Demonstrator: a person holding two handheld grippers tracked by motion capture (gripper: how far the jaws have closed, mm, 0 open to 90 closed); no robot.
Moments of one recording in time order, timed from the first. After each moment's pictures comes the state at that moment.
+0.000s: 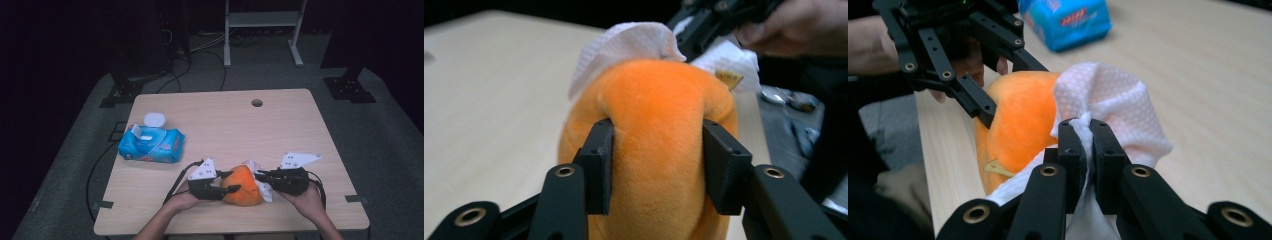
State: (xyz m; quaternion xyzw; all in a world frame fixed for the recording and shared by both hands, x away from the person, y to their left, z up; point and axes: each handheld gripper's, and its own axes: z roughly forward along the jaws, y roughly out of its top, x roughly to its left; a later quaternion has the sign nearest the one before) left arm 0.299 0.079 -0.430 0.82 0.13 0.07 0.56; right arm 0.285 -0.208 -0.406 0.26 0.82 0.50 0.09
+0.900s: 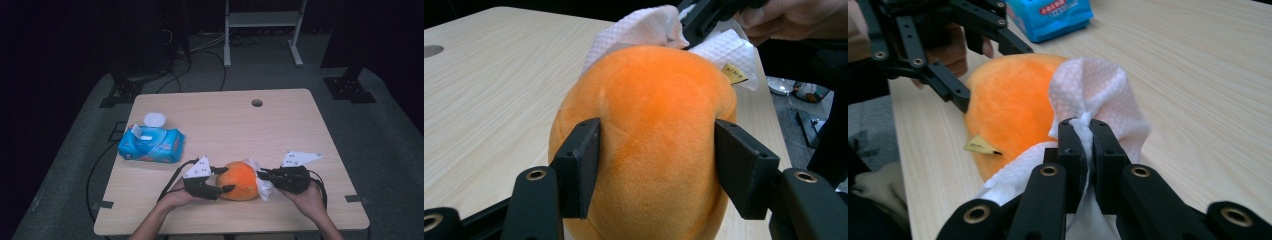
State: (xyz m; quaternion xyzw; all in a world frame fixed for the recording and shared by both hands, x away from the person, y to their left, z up) left arm 0.307 0.092 -0.440 0.83 0.13 0.07 0.54; right arm 0.291 -0.214 -0.414 0.29 0.82 0.48 0.10
